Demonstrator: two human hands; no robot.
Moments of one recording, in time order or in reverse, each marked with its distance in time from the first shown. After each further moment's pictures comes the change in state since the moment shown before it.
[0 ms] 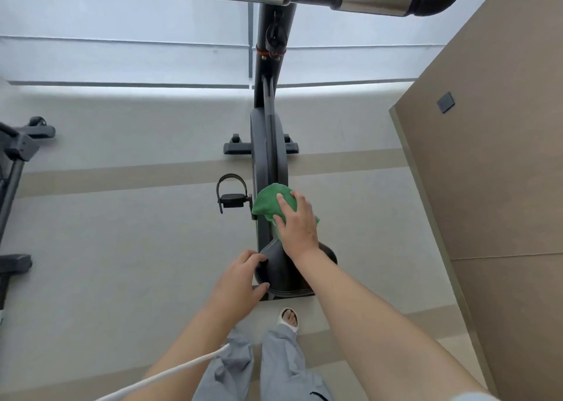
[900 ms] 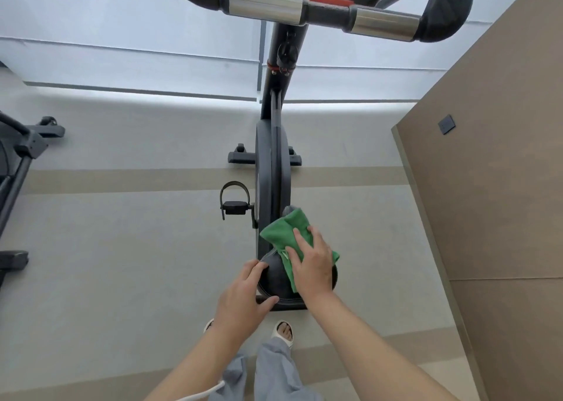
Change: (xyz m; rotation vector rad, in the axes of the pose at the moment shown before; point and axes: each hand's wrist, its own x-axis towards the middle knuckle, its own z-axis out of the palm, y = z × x) left_hand -0.018 0.004 0.030 -0.047 0.211 -0.019; right_hand -0.068 0.018 -0.003 0.154 0.123 0.070
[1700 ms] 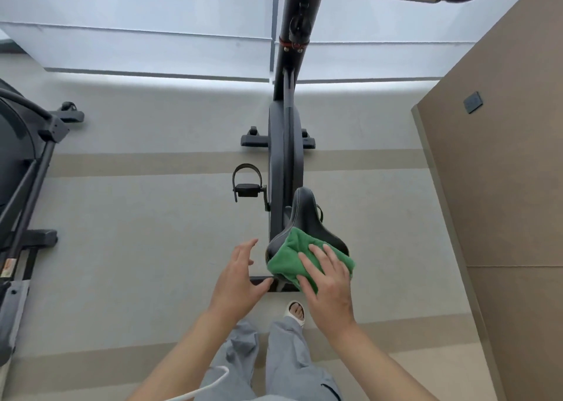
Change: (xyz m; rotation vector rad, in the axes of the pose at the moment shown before) left_hand -0.013 -0.023 -0.013 -0.133 0.006 -0.105; right_hand -0.087 0.037 0.002 -0.045 0.003 -0.266
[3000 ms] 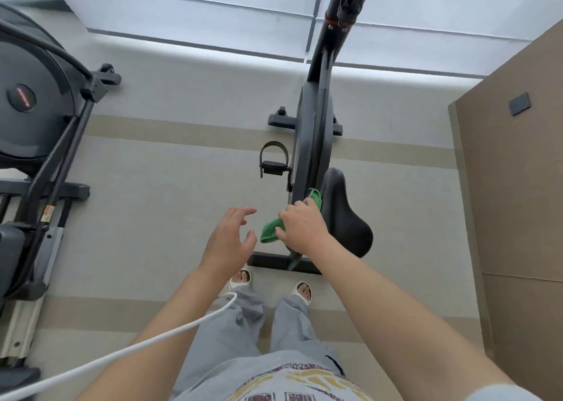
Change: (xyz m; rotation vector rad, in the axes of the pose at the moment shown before) left_hand -0.023 -0.007 -0.072 -0.054 0.173 -0.026; right_hand 0.116 -0.081 0.031 -0.502 -0.547 -0.417
